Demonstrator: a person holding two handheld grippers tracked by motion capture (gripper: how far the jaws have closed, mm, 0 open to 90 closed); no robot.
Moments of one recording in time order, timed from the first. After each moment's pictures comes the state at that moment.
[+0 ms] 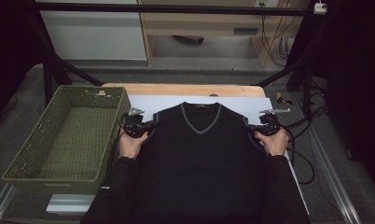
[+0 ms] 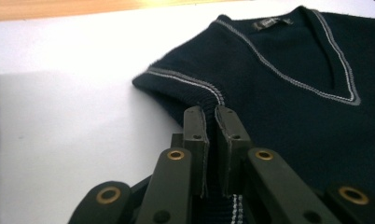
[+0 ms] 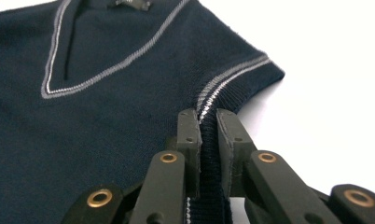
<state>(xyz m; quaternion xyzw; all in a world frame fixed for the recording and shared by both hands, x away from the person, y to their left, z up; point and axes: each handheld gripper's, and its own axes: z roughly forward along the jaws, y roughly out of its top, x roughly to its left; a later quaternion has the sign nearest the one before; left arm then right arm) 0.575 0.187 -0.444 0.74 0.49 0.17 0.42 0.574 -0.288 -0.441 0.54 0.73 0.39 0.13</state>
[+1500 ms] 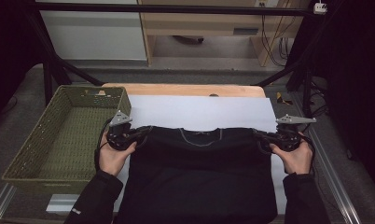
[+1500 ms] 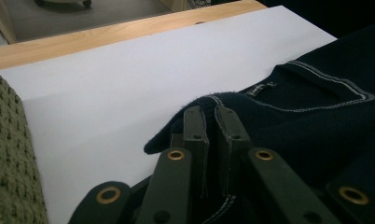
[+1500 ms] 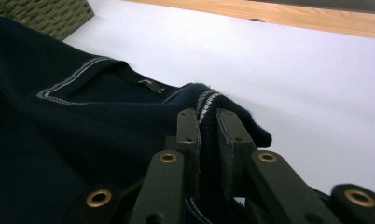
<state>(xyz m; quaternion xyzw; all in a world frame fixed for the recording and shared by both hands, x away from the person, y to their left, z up) 0.489 0.201 -0.373 0.77 0.42 0.18 0.45 0.483 -0.293 -0.373 0.47 0.75 0.44 0.15</state>
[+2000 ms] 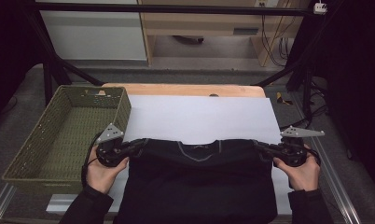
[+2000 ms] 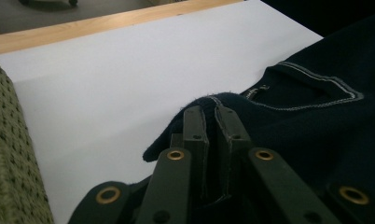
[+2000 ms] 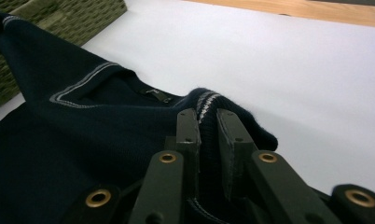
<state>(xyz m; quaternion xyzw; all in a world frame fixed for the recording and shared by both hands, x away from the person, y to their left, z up) 0.440 0.215 -0.368 0.78 0.40 0.16 0.46 0.438 -0.288 -0.366 0.45 0.76 0.45 0.13</state>
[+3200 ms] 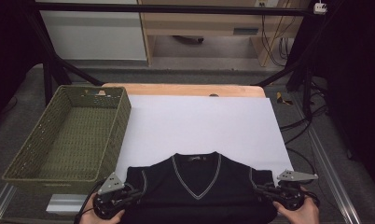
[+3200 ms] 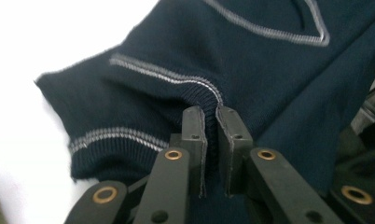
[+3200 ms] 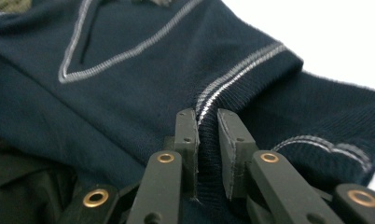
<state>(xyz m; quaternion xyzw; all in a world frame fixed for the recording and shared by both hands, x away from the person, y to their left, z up) 0.346 0.219 -0.441 0.83 0.40 0.08 0.38 0.361 -0.293 -0.450 0.48 0.77 0.41 0.05</state>
